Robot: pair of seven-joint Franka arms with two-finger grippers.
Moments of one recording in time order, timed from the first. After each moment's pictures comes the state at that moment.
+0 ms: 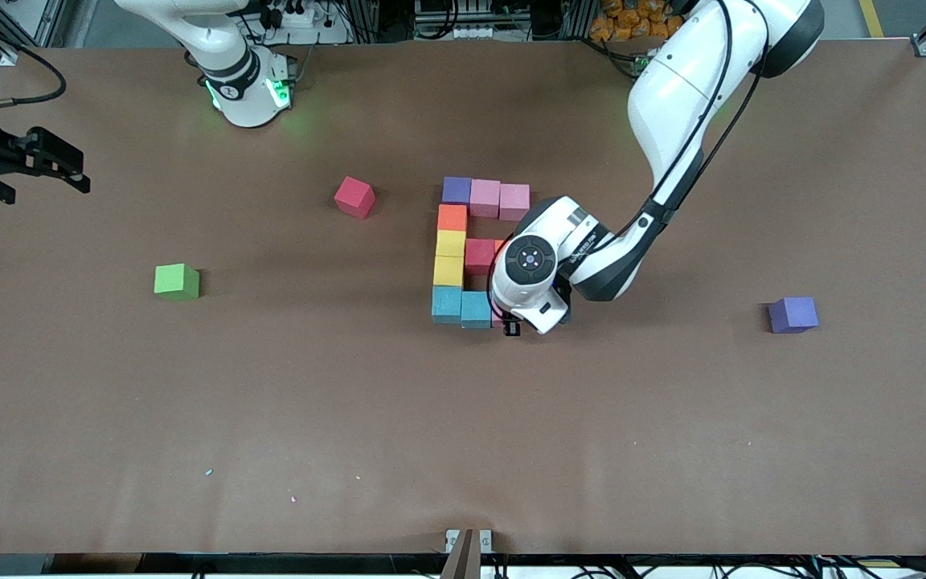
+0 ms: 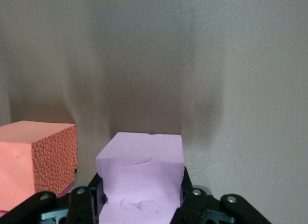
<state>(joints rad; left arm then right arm) -0.41 0.82 -0.33 -1.47 0.18 2.19 -2.34 0.02 -0.04 -0.01 -1.56 0.00 1.47 -0.14</state>
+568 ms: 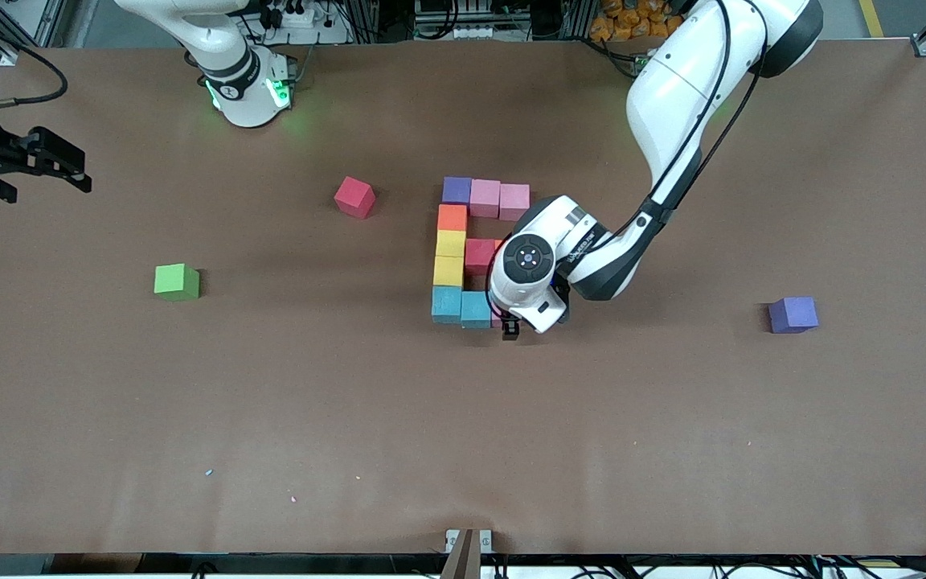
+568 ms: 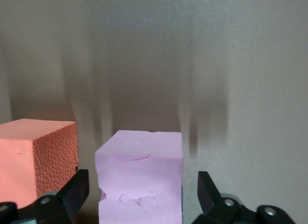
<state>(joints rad) -0.42 0.82 -0.33 -1.46 0.18 2.19 -2.33 0.02 -0.04 0.00 -1.56 0.00 1.47 -0.13</state>
